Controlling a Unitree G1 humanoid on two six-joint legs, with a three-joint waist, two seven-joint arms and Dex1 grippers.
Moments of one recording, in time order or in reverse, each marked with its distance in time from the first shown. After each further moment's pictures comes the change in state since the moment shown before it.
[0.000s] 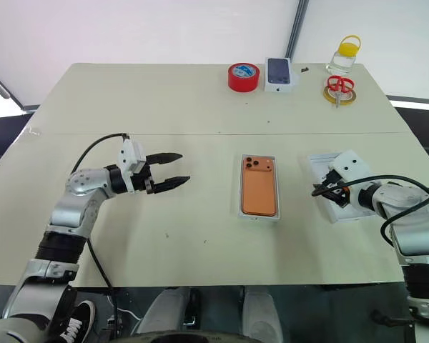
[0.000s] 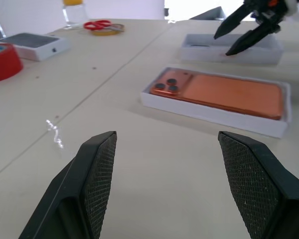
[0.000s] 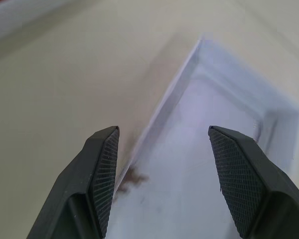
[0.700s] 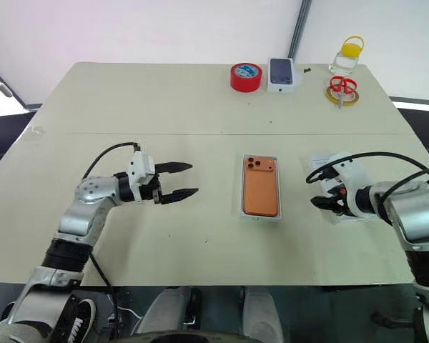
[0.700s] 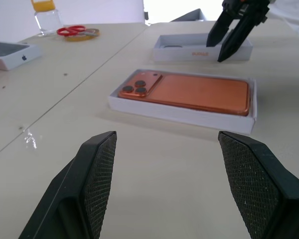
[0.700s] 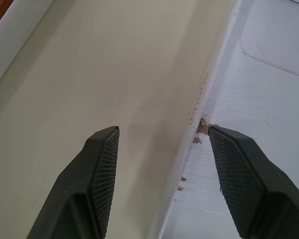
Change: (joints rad) left arm 0.037 -0.055 -0.056 -0.067 0.016 -0.017 0.028; right arm -0.149 -0.095 0.104 -0.151 0.145 0.622 0.001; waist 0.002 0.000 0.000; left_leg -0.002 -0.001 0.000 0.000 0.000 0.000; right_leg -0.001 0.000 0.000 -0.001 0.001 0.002
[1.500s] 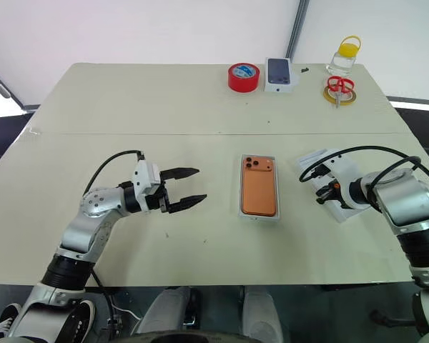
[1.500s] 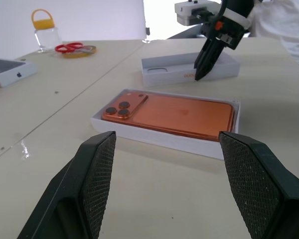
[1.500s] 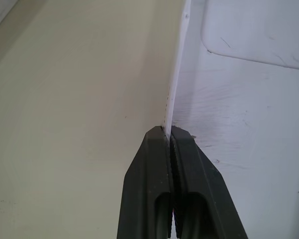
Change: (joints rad) left arm 0.100 0.002 -0.020 -0.160 -0.034 0.022 0.086; right arm -0.119 -0.037 0.166 0.180 -0.039 -0.127 0.062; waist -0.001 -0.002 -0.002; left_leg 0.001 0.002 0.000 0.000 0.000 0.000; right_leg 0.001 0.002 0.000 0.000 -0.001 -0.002
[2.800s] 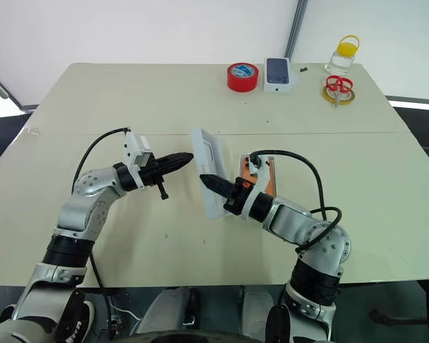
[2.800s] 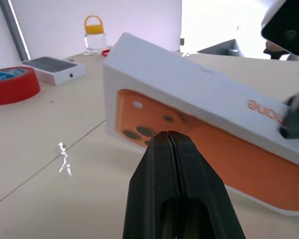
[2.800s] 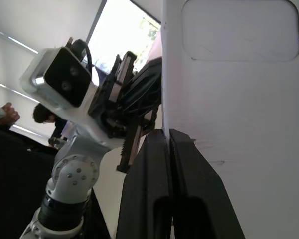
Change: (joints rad) left arm -0.142 -0.003 0.070 0.089 -0.055 0.107 0.075; right arm 0.125 1.074 -0.515 -0.398 0.935 0.339 -0.769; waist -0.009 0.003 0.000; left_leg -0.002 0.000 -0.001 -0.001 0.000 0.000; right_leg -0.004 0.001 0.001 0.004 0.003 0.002
